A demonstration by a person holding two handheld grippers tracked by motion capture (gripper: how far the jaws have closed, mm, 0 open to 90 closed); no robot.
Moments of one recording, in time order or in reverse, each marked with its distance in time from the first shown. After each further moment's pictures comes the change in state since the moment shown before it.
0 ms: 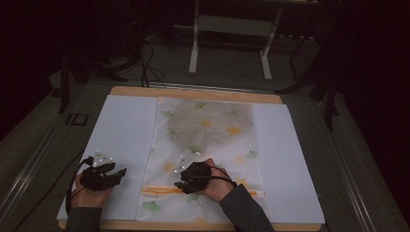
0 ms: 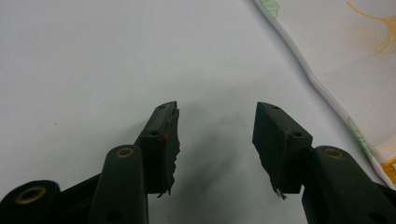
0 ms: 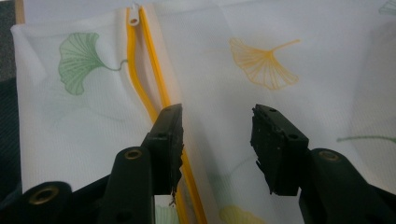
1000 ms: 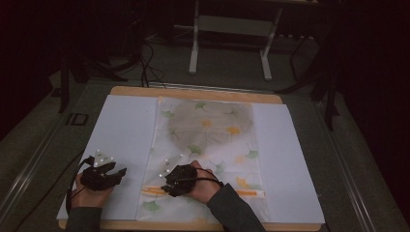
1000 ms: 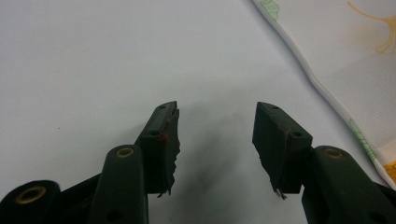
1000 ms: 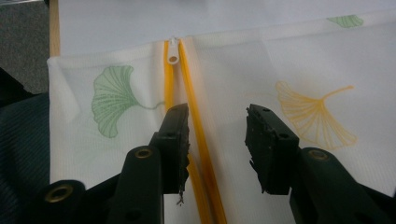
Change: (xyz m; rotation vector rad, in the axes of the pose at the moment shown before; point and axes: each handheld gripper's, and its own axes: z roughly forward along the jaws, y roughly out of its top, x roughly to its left) left arm -0.002 0.001 0.000 -0.002 0.013 0.014; right arm 0.017 0.026 0.021 -0.007 0.068 -0.044
